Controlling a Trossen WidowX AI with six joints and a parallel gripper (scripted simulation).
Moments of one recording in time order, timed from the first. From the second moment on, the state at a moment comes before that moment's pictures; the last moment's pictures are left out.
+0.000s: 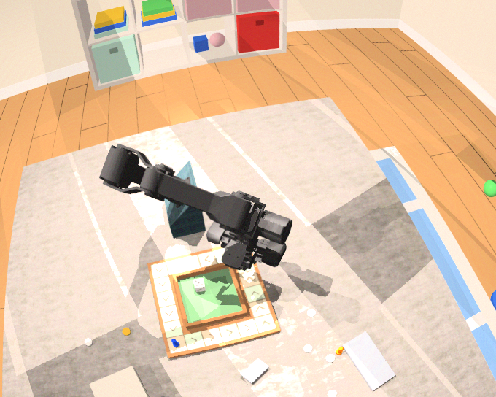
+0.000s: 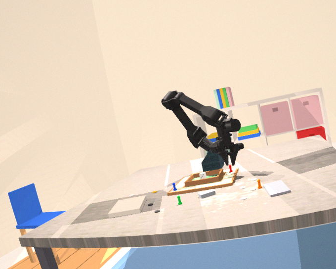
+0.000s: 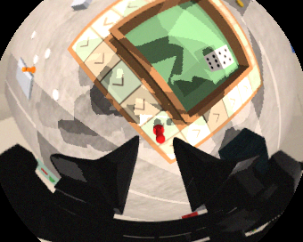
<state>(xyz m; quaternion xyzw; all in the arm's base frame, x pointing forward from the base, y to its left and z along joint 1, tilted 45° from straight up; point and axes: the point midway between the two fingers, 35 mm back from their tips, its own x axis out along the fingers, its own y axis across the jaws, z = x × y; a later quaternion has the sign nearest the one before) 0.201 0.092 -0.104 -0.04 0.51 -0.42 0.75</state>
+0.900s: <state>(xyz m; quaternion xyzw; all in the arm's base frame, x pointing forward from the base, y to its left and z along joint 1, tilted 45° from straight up) 0.201 0.075 -0.119 -0.05 0.51 -0.42 0.75</state>
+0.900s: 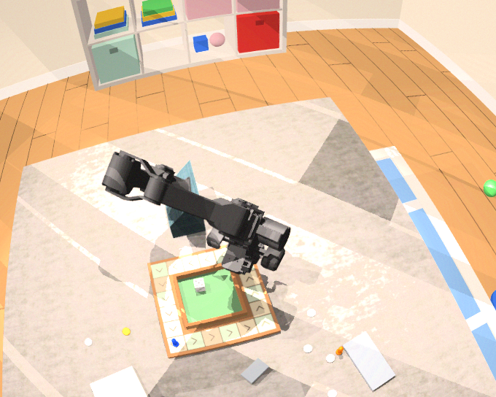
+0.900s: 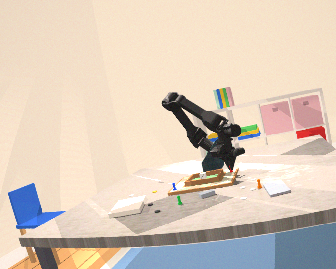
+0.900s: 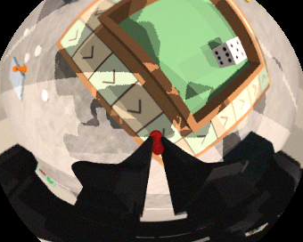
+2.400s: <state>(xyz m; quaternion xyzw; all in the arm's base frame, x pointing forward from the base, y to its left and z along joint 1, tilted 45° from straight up) 0.199 0.104 0.006 -0.04 0.52 -0.41 0.75</state>
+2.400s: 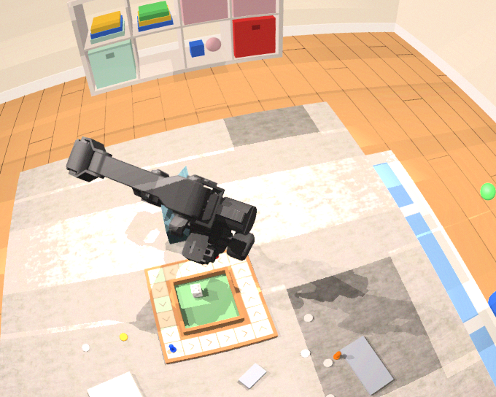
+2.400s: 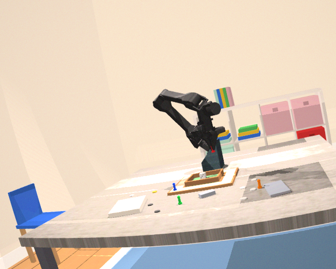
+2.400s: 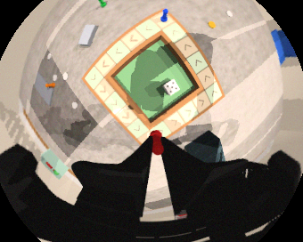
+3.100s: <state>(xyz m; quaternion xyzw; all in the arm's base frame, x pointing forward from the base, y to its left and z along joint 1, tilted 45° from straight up) 0.189 0.012 0.038 -0.04 0.52 -0.41 0.75</state>
